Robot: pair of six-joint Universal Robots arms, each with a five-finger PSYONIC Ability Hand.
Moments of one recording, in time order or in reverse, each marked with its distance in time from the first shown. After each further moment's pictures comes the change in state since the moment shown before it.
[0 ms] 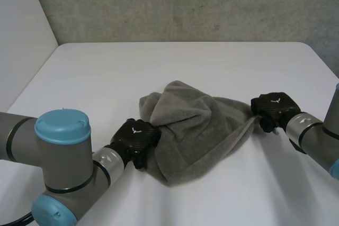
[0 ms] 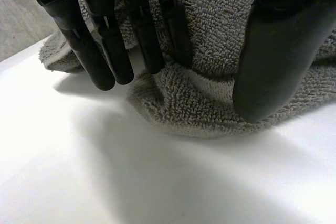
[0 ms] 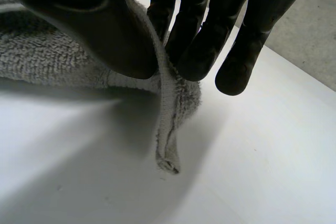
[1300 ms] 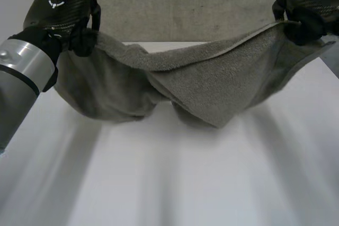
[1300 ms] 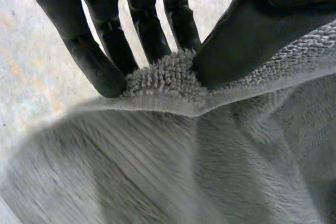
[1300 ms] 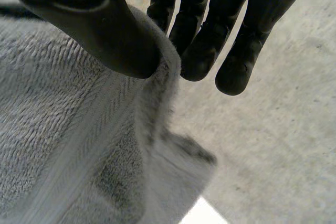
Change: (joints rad) left arm 0.201 0.432 0.237 -0.089 -0.036 -0.078; right arm 0.006 -0.414 -0.407 0.450 -0.117 0.074; left_hand 0.649 0.745 0.811 0.788 0.758; right_hand 0.000 0.000 0.000 0.000 0.000
